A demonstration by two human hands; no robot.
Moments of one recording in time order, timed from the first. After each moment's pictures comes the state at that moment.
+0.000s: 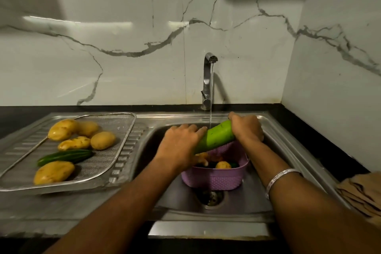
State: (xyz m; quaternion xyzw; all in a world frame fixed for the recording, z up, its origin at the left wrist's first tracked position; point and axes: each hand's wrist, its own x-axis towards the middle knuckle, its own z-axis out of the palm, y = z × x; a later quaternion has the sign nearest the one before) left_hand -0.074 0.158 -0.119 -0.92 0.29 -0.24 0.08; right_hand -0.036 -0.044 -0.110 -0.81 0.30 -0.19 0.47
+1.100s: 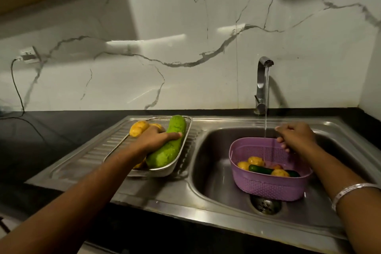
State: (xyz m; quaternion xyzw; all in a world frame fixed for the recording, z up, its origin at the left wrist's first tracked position) left_hand -0.107 0.340 -0.070 -0.90 -0.10 -0.05 -0.42; right_hand -0.029 -0.044 -0.135 -0.82 0.10 -0.12 0.55
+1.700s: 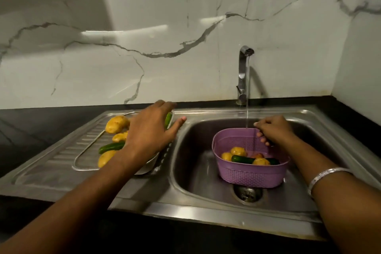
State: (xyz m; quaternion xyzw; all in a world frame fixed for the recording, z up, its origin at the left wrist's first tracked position) left_hand -0.123 0.281 -0.063 -0.94 0.11 -0.31 -0.06; right_hand -0.025 -0.047 -0.145 -0.85 0.09 -0.09 0.52
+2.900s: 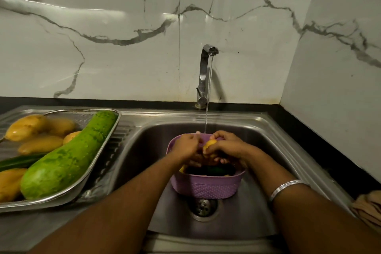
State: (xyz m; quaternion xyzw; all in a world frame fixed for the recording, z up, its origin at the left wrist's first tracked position) left_hand 0.012 0.113 -0.183 -0.81 0.06 0.15 -0.57; right_hand -0.012 -0.054 -0.159 -0.83 0.06 0.11 0.55
